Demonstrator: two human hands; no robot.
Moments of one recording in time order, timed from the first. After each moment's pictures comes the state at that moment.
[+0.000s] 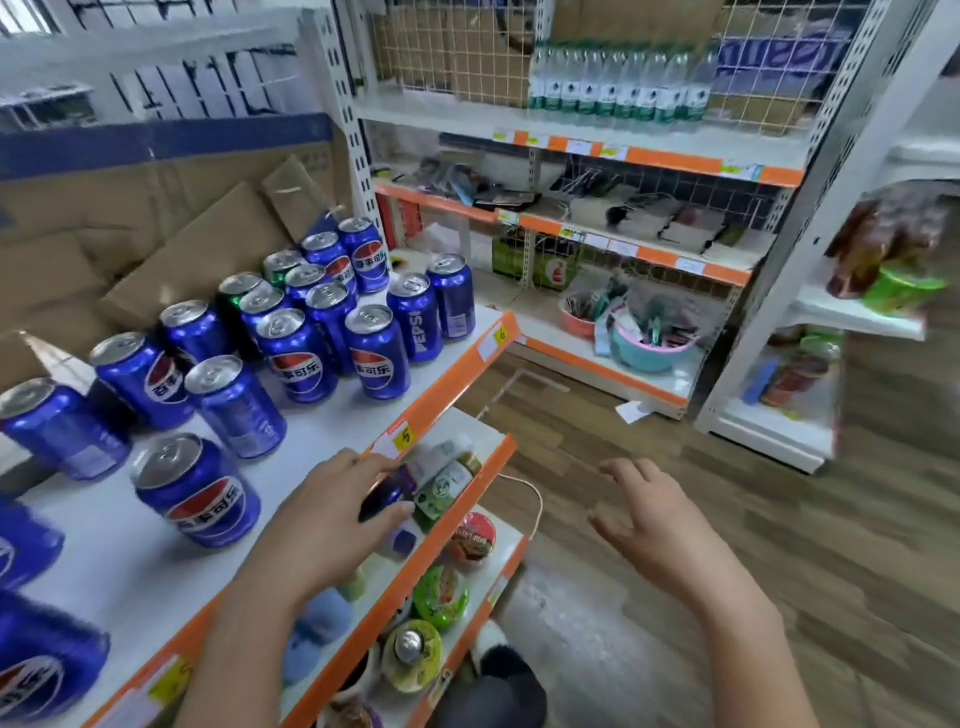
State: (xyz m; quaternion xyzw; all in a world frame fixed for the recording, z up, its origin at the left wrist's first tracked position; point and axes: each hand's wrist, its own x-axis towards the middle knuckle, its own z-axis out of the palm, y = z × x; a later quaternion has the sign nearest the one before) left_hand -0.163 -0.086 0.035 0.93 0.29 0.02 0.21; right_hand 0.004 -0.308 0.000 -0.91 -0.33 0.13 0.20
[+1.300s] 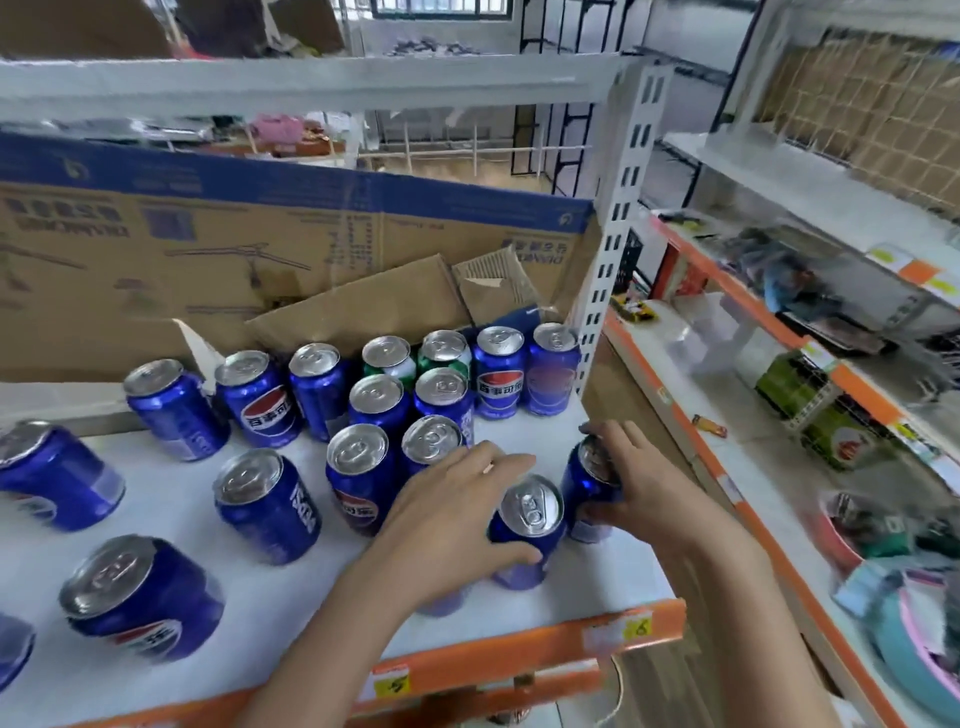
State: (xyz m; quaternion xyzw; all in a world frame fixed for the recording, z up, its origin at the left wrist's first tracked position) left_hand 0.035 0.047 0.058 0.89 0.43 0.09 0.14; right_hand 0.250 0.044 0.042 -0.67 -0.69 0.24 0.13
